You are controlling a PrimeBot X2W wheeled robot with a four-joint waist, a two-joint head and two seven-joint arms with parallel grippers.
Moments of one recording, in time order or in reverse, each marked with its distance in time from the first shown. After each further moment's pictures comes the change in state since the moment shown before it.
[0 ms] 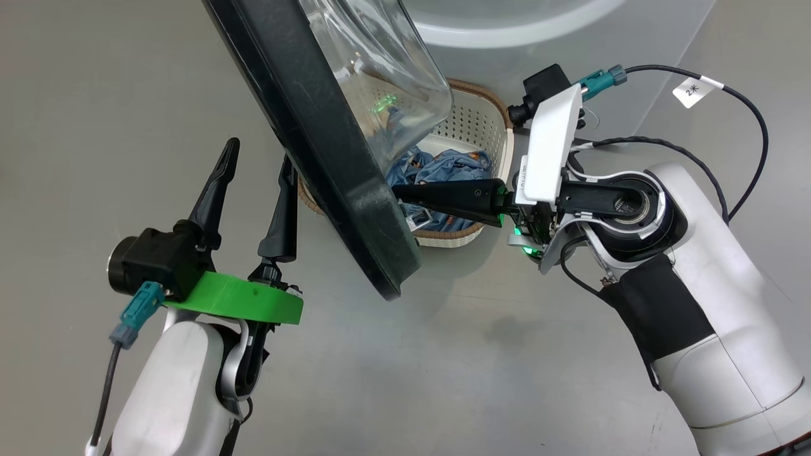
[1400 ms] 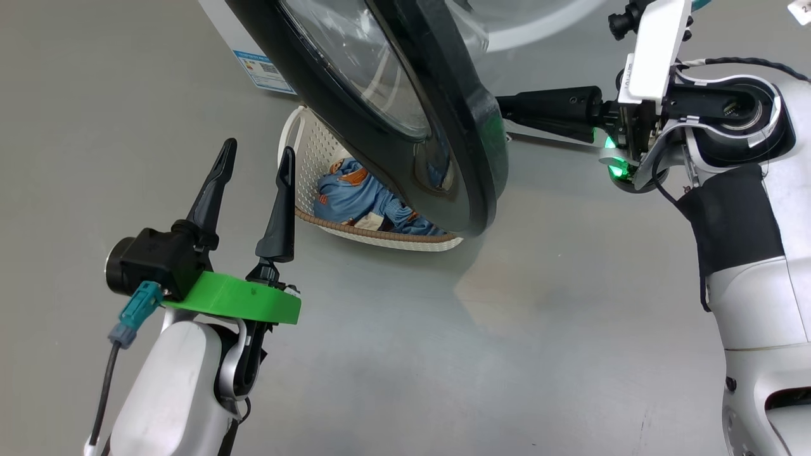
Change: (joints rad) left arm -0.001 0.001 0.006 0.006 0.003 0.000 0.000; right arm -0.159 0.005 -0.318 0.170 -0.220 0.018 0.244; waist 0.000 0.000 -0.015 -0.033
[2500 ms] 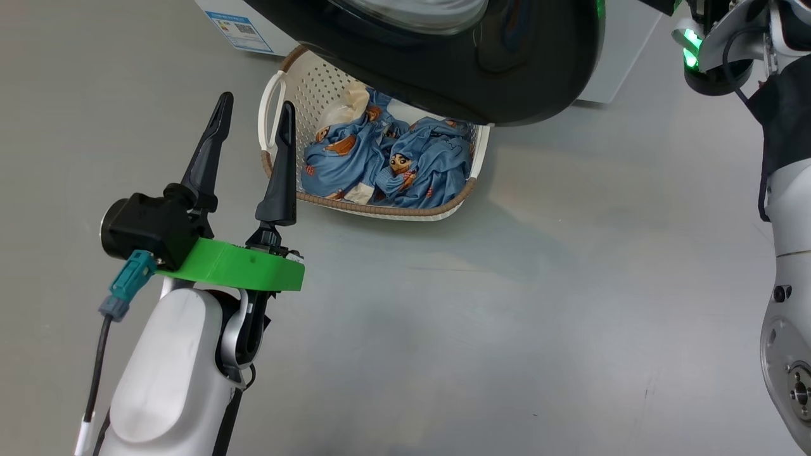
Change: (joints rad) left arm -0.087 -0.020 0.011 -0.007 0.000 0.000 0.000; right arm -0.286 -0.028 -0.143 0.273 -0.133 -0.005 -0.178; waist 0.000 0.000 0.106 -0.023
